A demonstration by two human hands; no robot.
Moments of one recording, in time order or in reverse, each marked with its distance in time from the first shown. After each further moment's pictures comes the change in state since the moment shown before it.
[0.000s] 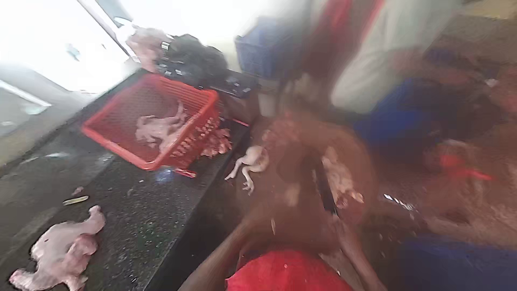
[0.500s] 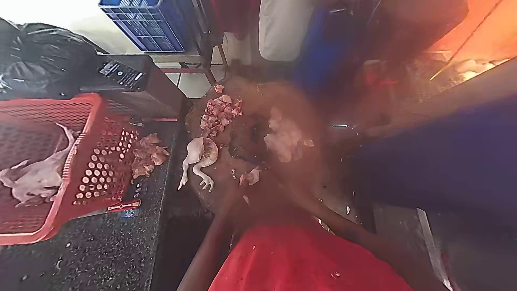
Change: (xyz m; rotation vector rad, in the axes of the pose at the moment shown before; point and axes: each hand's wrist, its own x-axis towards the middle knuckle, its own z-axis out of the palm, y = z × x) left_hand 0.050 -0.017 0.033 0.249 0.014 -0.142; right_hand -0.001 -0.013 0.023 -0.192 -0.246 0.038
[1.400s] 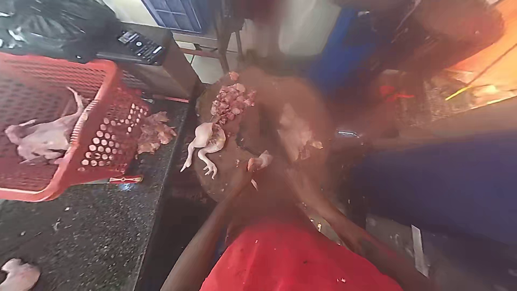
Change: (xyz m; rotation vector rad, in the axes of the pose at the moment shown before) left_hand 0.018 0.012 0.006 -0.151 0.064 0.127; right_hand -0.030 -0.035 -0.030 0.218 0.239 -0.296
